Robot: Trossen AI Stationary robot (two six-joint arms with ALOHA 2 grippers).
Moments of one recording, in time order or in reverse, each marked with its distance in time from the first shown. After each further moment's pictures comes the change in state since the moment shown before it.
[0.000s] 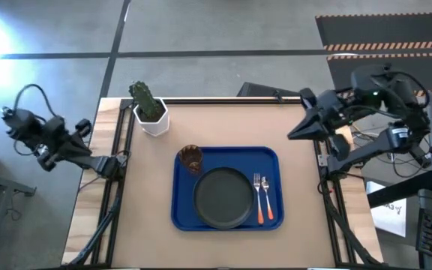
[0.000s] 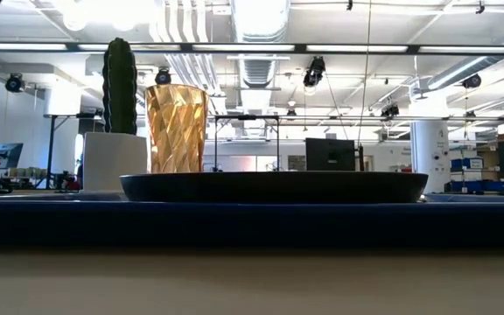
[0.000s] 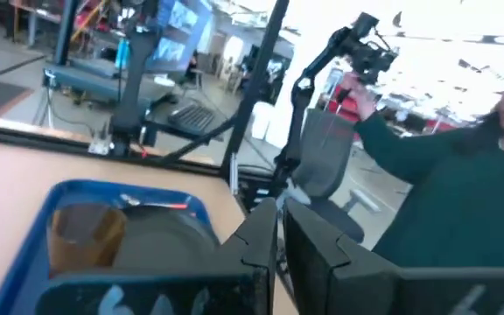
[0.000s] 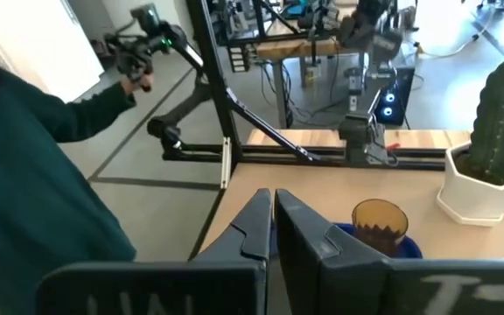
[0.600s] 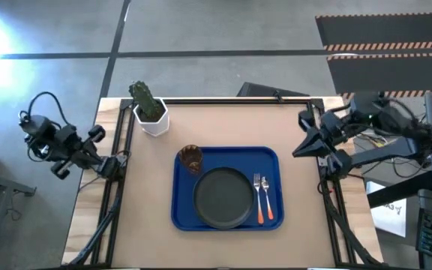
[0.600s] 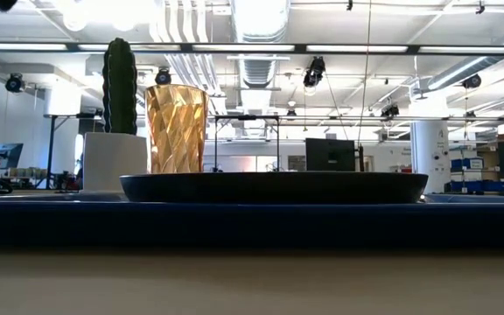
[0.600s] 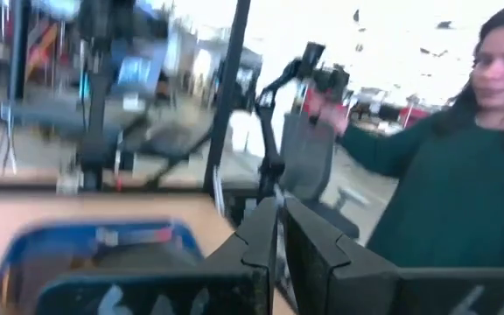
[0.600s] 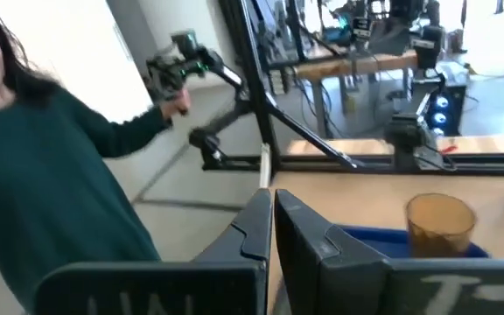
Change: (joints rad) left arm 0.001 -0.037 -0.210 0.249 0.095 0.102; right arm 0.000 -0.361 -0.656 0.438 -0.113 0.096
